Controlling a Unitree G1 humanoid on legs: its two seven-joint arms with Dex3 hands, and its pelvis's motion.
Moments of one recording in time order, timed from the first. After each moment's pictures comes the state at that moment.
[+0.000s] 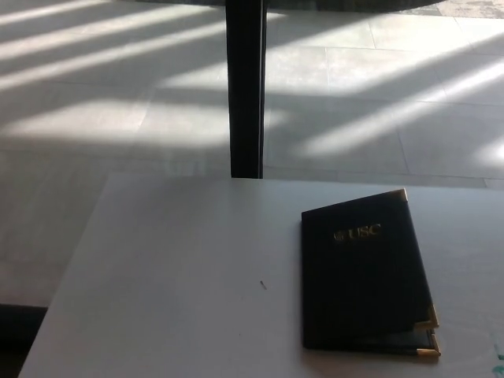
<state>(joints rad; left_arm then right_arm) -0.16 0.45 0.46 1.02 -0.11 0.05 0.03 0.22 -0.31 -0.54 0.50 0.13 0.06 -0.01</state>
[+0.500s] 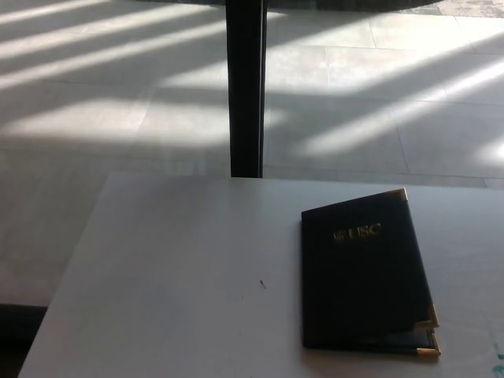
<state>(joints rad) -0.25 0.47 0.69 1.09 -0.21 0.05 0.06 0.10 -0.31 -0.90 0.28 0.33 0.13 -0.08</state>
